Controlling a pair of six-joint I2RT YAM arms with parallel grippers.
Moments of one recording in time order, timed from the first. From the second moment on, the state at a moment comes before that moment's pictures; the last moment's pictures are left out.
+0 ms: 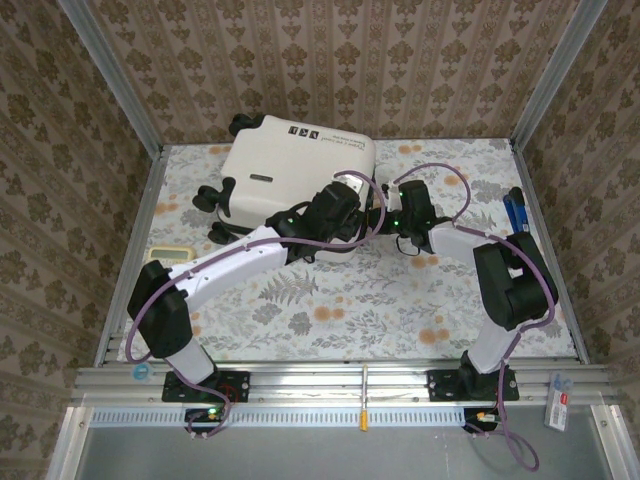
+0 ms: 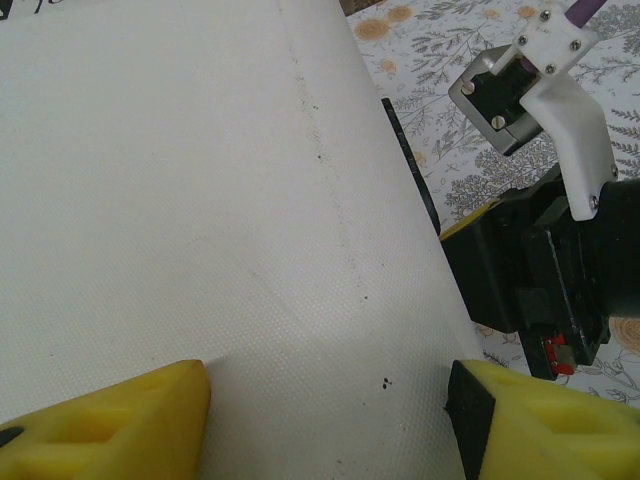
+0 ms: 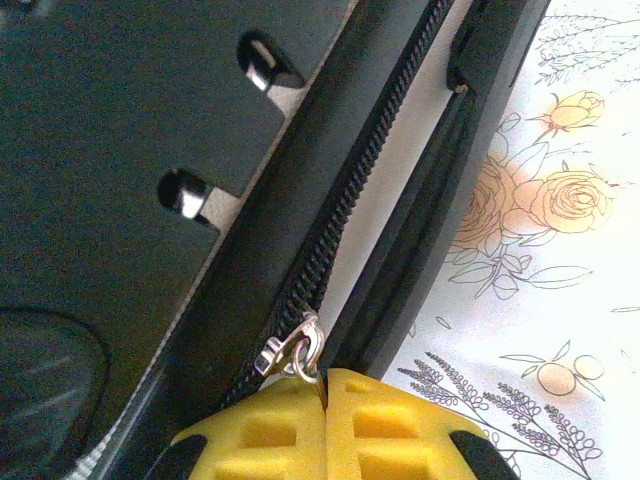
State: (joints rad) left arm -0.97 1.64 1.39 -0.46 -0.41 -0.20; right arm 0.28 1.74 0.95 0.11 -0.31 0.35
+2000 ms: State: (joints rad) left arm -0.98 2.22 2.24 -0.82 -0.47 -0.06; right arm 0.28 1.49 0.61 0.31 -0.17 0.44
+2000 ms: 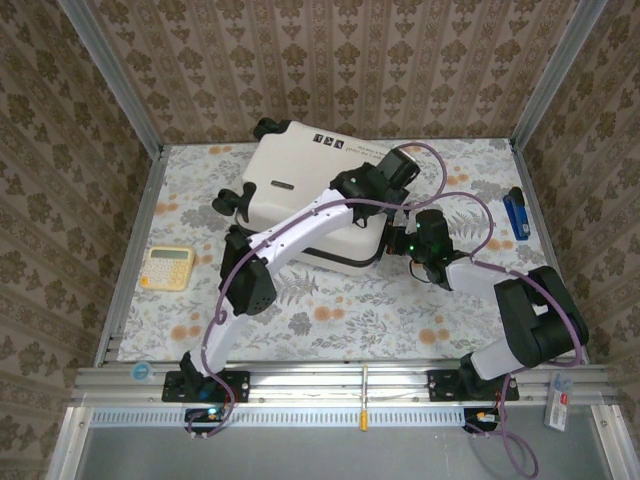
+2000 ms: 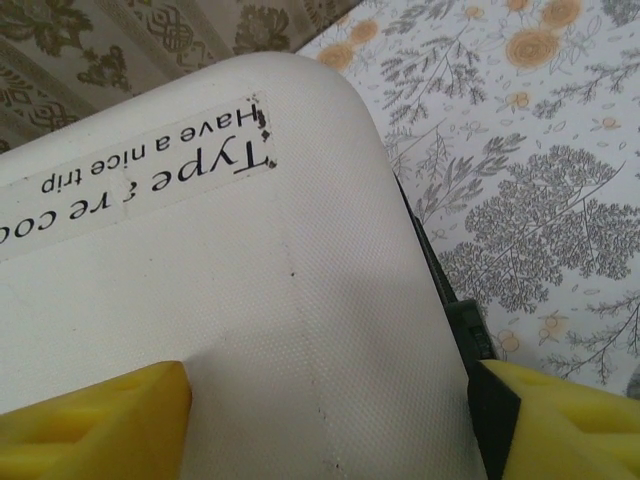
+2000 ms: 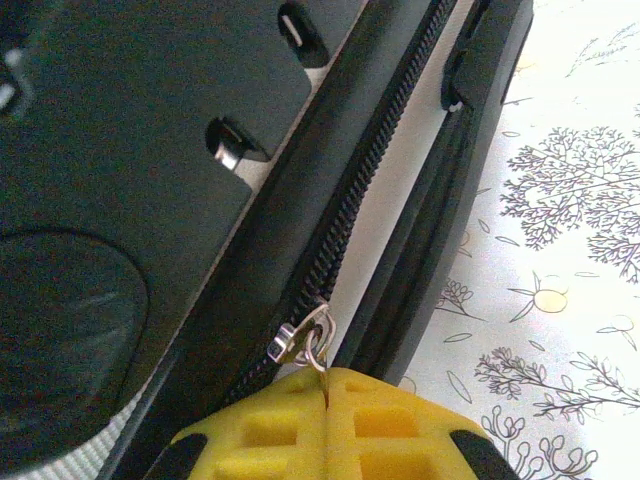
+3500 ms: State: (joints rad) left arm -1.04 1.72 1.31 -0.05 -0.21 -0.07; right arm 0.14 1.44 0.66 0.09 -0.26 0.50
